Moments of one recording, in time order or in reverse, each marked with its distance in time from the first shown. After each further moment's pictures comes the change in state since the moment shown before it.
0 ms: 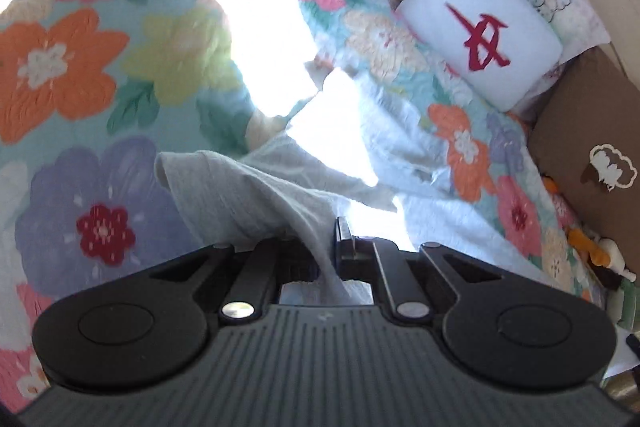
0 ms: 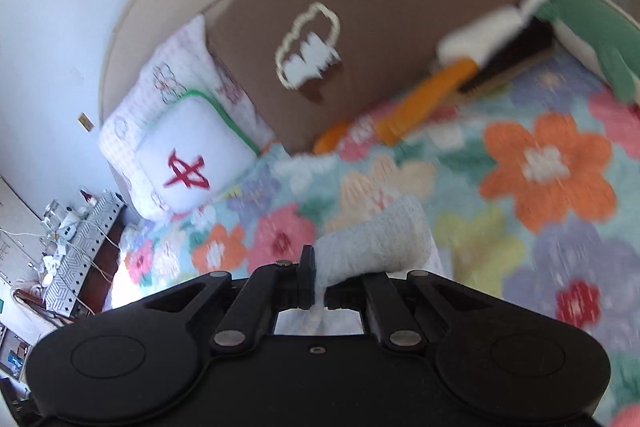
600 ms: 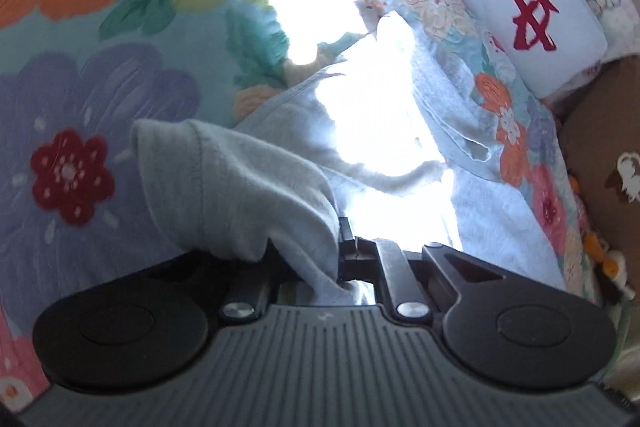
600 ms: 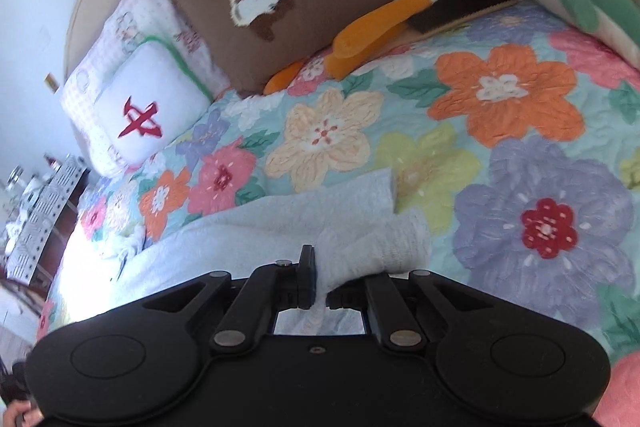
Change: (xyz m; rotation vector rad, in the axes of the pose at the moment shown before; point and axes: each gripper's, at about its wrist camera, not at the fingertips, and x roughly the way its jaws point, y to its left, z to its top) left arm 0.065 0.019 -0.010 -0.031 0.082 -0.012; right arm 0.033 -0.027 -0.042 -0.082 0.056 -0.071
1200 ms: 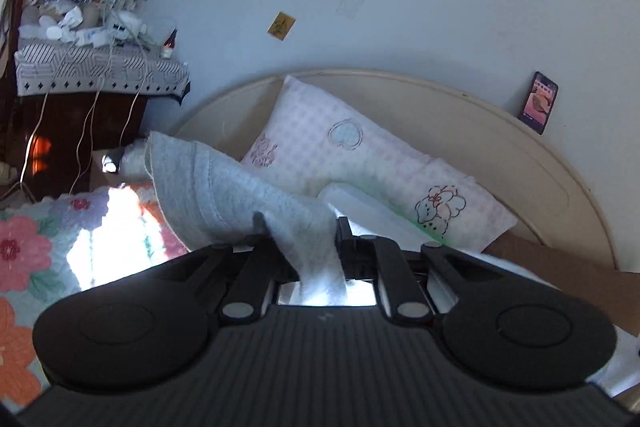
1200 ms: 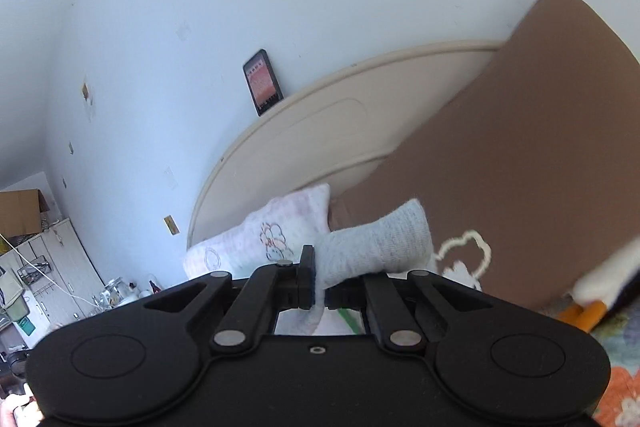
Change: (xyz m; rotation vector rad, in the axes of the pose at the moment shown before) left arm -0.175 -0.155 0.167 0.185 -0.607 -0.182; right arm -0.061 0.119 0.207 -0.091 -0.425 0.309
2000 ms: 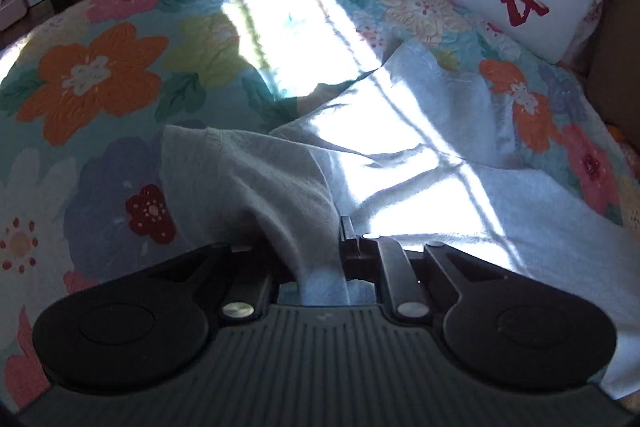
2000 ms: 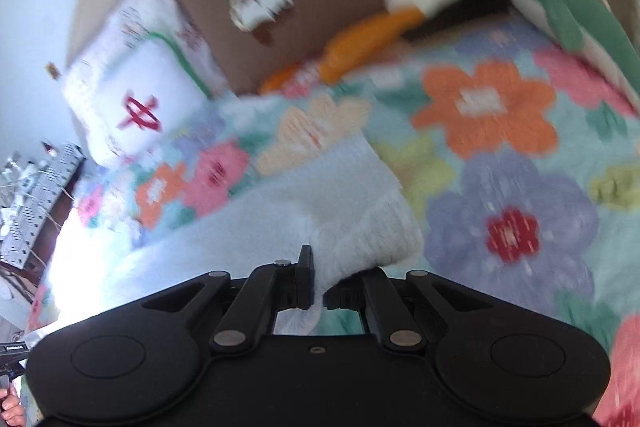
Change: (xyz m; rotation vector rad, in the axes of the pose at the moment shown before) left arm -0.041 0.099 -0.238 0.083 0.554 0.371; right arm -0.098 -0.116 -0.223 0.136 0.471 -0.381
